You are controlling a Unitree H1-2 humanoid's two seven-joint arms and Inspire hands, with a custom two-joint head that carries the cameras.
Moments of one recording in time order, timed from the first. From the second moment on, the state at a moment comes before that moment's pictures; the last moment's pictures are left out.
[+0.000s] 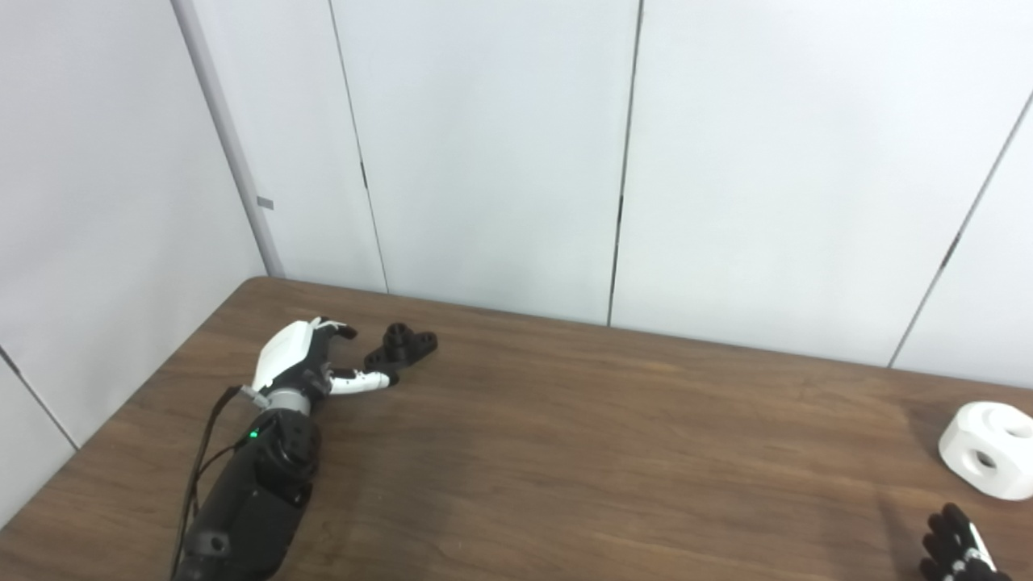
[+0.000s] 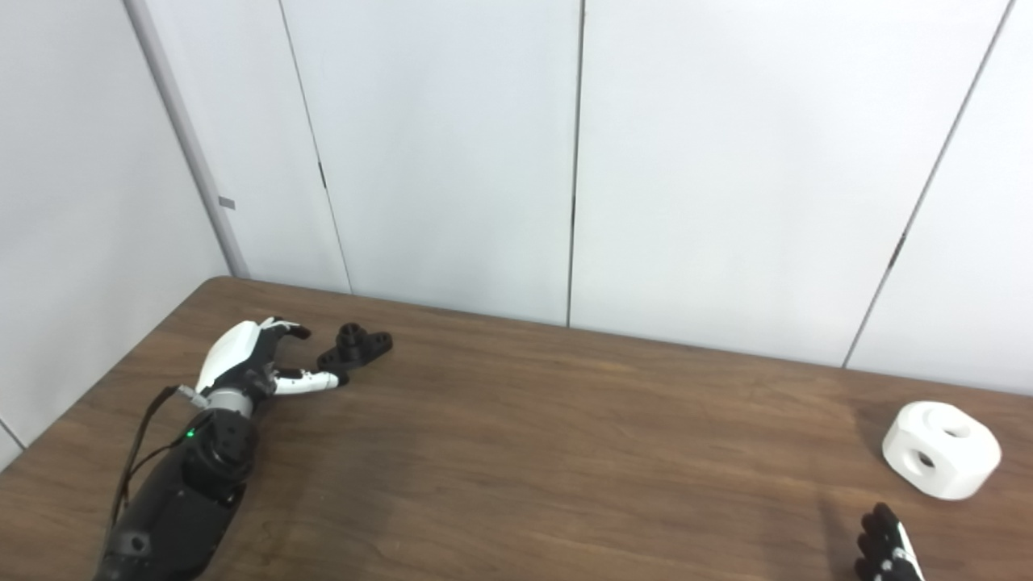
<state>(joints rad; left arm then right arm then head) -0.40 0.47 0.05 0.34 0.54 0.36 0.05 0.17 -0.16 -0.09 -0.25 0.11 0.07 0.11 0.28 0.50</state>
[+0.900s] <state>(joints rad) -0.52 0.49 -0.07 0.57 0.53 0.25 0.09 0.17 -0.15 -0.08 -0.25 0.09 0.06 0.08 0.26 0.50</state>
